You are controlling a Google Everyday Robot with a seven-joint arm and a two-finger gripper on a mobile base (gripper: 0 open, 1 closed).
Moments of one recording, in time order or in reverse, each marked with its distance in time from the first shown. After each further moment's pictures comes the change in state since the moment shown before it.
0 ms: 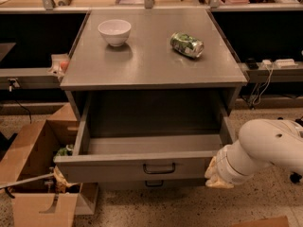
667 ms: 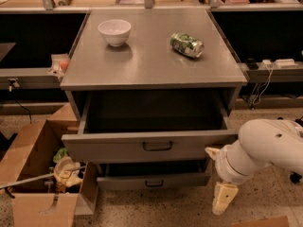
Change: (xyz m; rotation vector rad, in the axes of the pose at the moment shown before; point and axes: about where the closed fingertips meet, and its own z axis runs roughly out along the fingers) arm 0.000 0.000 0.000 0.000 0.000 0.000
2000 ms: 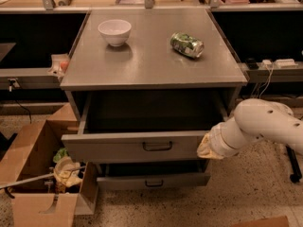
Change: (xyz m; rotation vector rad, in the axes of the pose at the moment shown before) arm -0.012 -0.088 0.010 0.100 -0.090 -0.111
